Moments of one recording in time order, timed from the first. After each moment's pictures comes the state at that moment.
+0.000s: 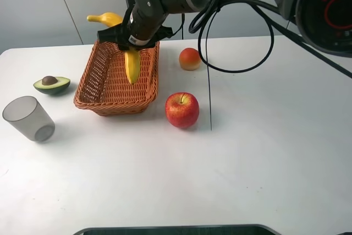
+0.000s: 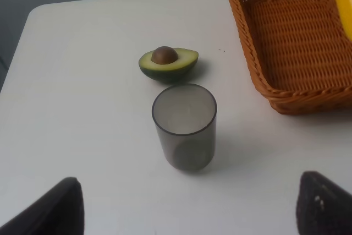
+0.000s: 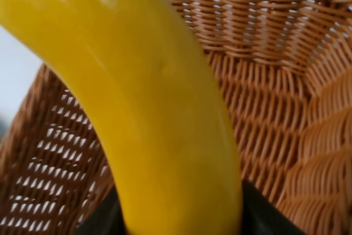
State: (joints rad) left arm -0.05 0.00 -0.51 0.08 1.09 -0.02; right arm 0.77 2.32 -1.84 -0.11 0.49 0.52
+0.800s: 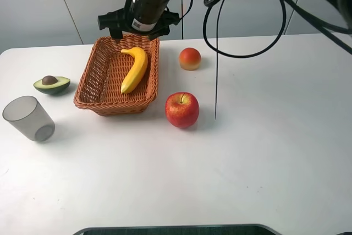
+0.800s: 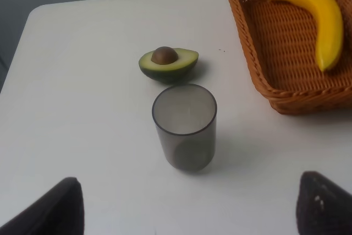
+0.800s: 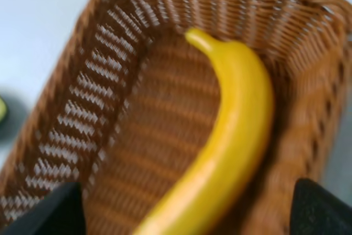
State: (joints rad) left arm -0.05 0.00 -0.51 0.08 1.09 -0.02; right arm 0.76 2.21 -1.83 -0.09 0.66 0.48
